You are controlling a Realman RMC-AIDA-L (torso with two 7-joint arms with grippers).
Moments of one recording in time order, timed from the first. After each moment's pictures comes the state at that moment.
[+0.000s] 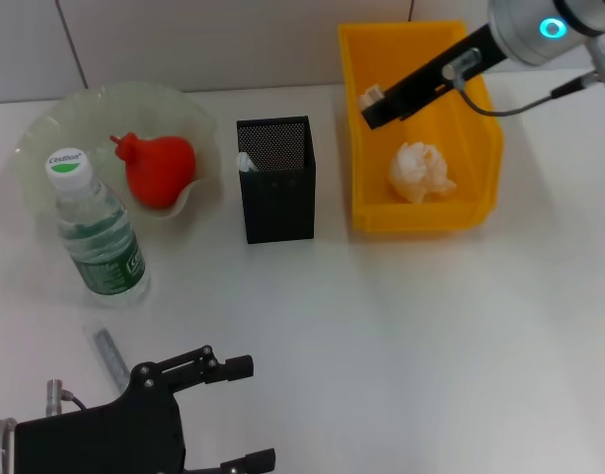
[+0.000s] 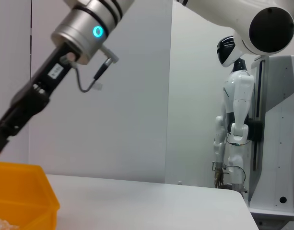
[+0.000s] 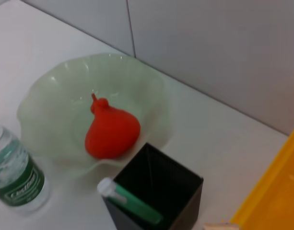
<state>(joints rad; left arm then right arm) -0.20 -2.04 1.36 0.64 1.40 1.69 -0.91 0.81 2.08 -1.17 -1.41 -2.59 -1.54 2.70</state>
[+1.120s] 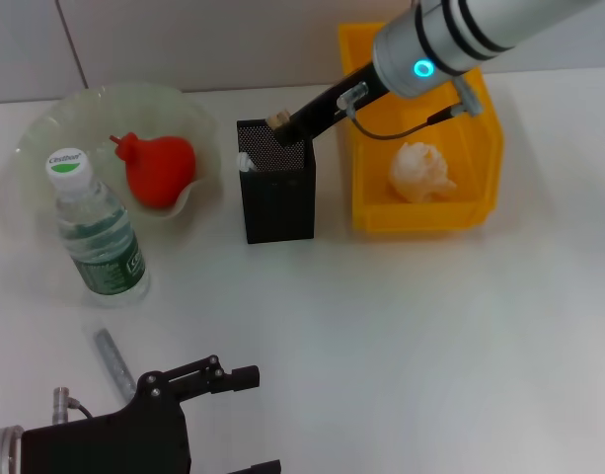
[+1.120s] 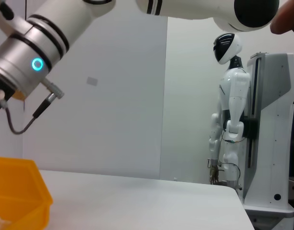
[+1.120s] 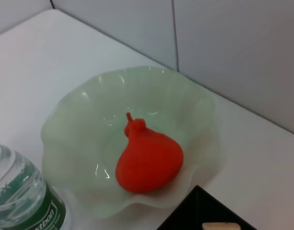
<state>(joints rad) -0.20 -2.05 1.36 0.64 1.42 1.69 -0.91 1.00 2.08 -1.19 -0.84 -2.44 -1.14 2.48</state>
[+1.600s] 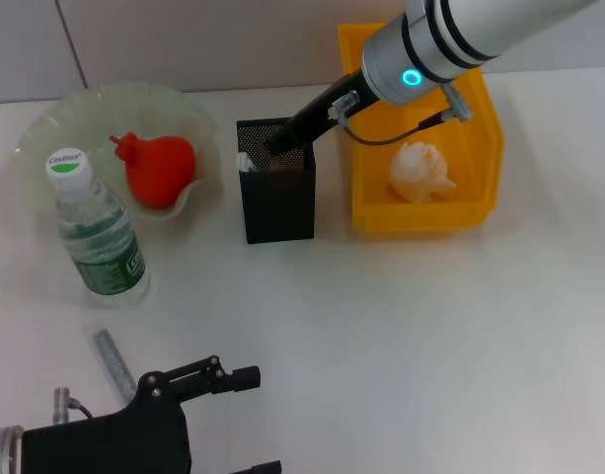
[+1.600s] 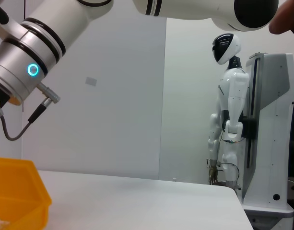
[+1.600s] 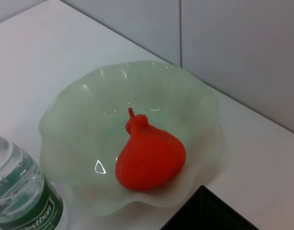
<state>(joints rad) -0.20 -2.05 1.36 0.64 1.42 1.69 -0.91 1.00 2.09 -1.23 -0.83 -2.44 -1.10 2.47</state>
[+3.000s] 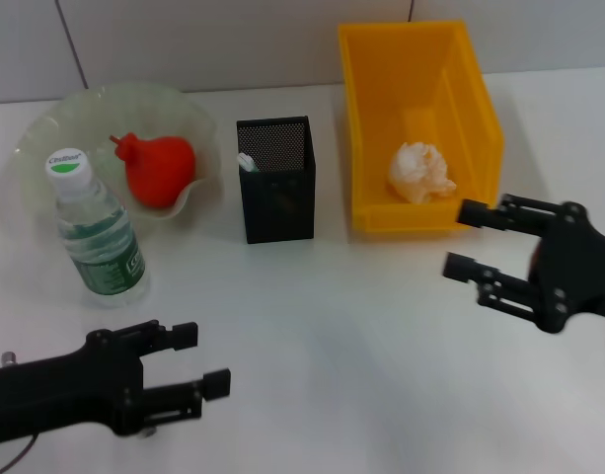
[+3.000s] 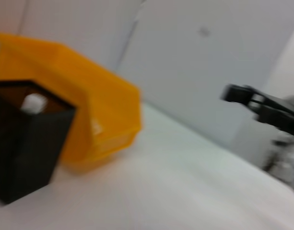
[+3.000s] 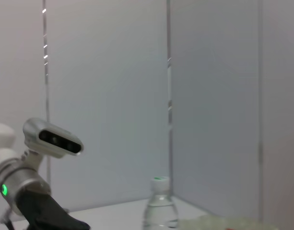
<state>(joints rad) -0.07 -2.07 1.28 1.11 1.63 1.53 -1.71 0.12 2.08 -1.00 -0.89 -1.43 -1.68 1.11</state>
